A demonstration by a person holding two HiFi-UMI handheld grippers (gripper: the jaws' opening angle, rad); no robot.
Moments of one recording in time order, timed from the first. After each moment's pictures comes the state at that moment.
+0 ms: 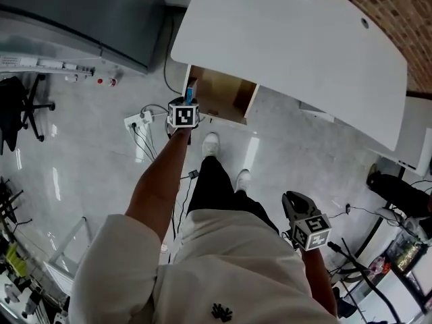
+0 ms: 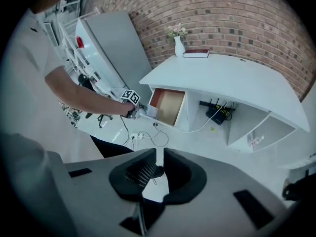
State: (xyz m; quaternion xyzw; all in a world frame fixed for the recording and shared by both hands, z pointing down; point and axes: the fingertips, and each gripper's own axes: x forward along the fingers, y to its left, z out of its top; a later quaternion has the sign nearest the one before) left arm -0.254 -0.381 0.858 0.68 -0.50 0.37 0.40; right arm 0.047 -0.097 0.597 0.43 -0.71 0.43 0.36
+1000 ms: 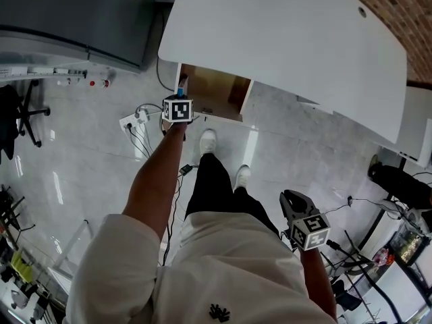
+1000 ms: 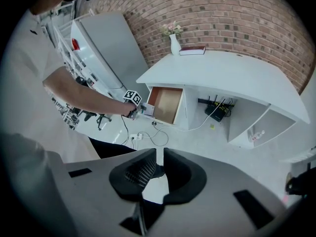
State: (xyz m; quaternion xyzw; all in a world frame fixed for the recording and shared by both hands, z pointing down) left arm -0.250 -0.390 0.893 0.66 -0.49 0.41 0.39; right arm 0.049 -0.100 0.614 0.44 -0.70 0.44 0.35
